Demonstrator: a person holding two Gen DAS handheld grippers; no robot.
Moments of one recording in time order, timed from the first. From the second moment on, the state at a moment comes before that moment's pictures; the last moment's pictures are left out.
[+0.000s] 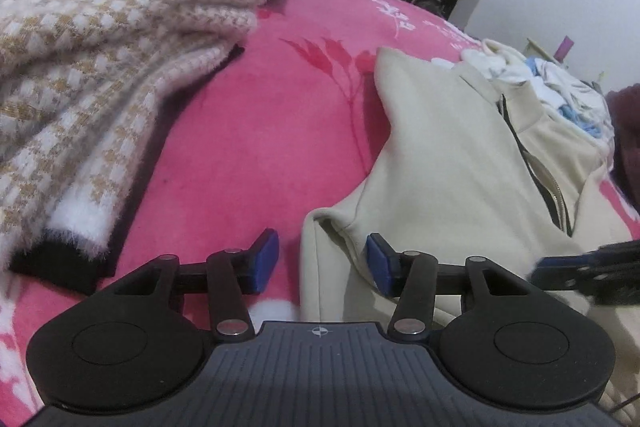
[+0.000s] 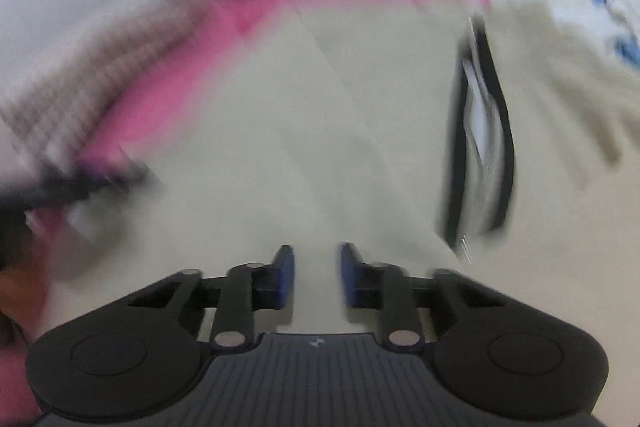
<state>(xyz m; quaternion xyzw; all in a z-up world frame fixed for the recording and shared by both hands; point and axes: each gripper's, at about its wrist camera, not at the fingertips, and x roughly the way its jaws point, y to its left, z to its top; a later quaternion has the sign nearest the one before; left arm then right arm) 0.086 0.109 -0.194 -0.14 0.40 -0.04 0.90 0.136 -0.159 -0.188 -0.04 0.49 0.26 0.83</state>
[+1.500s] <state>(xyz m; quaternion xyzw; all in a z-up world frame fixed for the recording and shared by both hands) 0.036 -0.031 -0.133 -0.01 0.52 -0.18 0.83 -0.021 -0.373 -0.108 0.18 0.49 0.16 0.84</state>
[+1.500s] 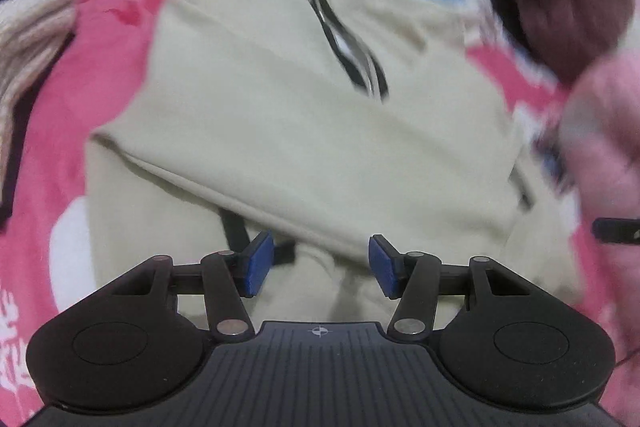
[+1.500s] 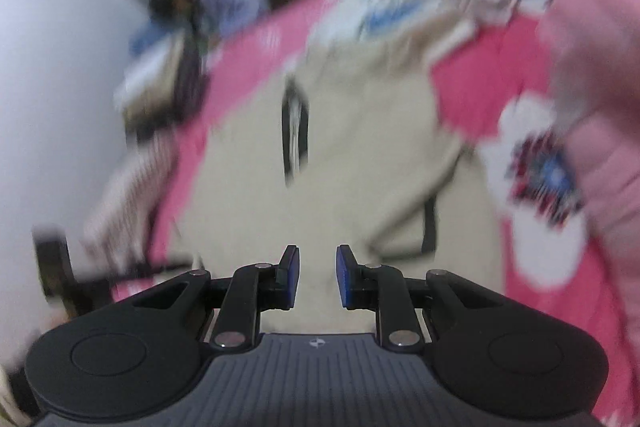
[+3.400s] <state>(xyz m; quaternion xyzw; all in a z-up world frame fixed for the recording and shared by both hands) 0.037 -0.117 -0.158 0.10 0.59 -0.07 0.80 0.039 -0.281 -0.183 -0.05 0.49 0.10 0.87</state>
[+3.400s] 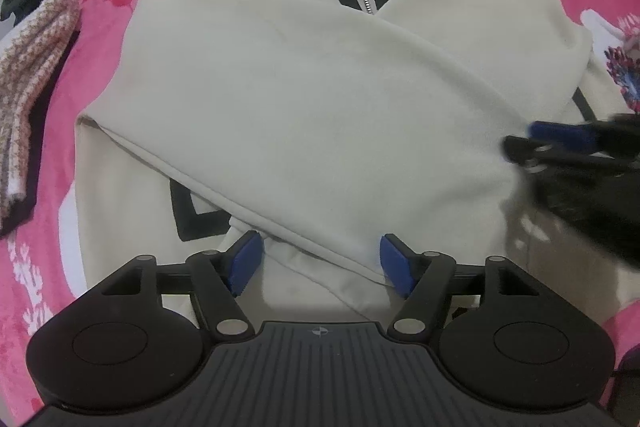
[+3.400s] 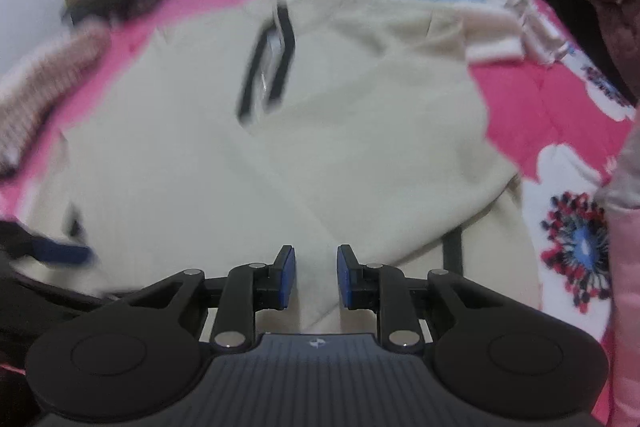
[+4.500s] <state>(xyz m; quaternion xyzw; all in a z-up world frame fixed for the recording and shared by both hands) 0.253 -0.045 -0.131 0.11 0.36 -0.18 0.91 0.267 -0.273 -0.125 -0.09 0.38 0.22 0.89</state>
